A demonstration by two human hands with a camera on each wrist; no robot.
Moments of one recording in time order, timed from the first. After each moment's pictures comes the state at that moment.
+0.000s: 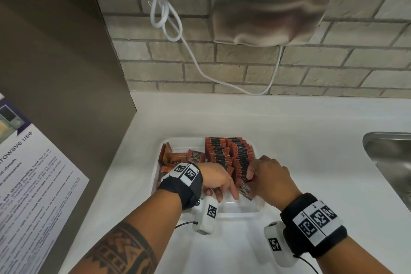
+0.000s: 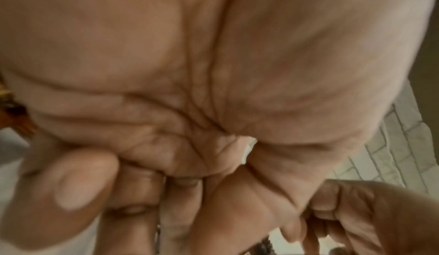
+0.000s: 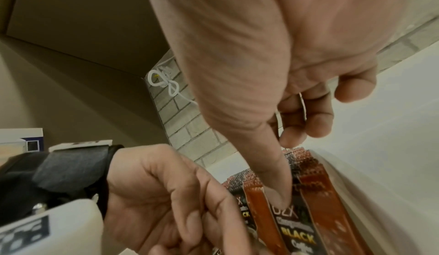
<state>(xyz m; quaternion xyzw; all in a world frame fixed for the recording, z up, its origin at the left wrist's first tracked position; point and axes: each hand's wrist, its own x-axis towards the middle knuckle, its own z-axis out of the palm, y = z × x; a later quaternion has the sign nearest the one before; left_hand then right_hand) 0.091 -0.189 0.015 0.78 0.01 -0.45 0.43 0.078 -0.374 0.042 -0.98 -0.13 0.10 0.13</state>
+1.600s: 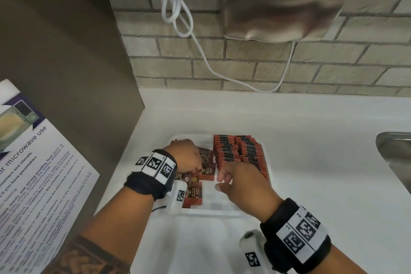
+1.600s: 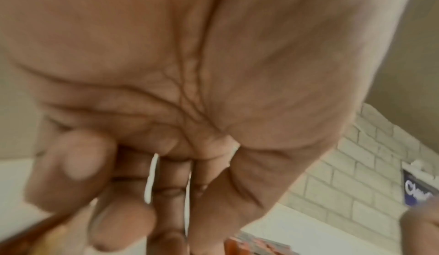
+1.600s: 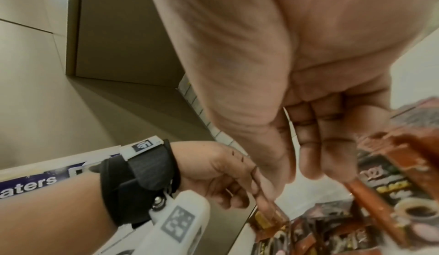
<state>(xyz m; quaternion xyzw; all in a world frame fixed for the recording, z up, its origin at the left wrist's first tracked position) 0.082 -0.116 0.067 0.94 0.05 -0.27 0.21 0.046 -0.310 0.059 -0.92 -0.19 0.18 0.29</state>
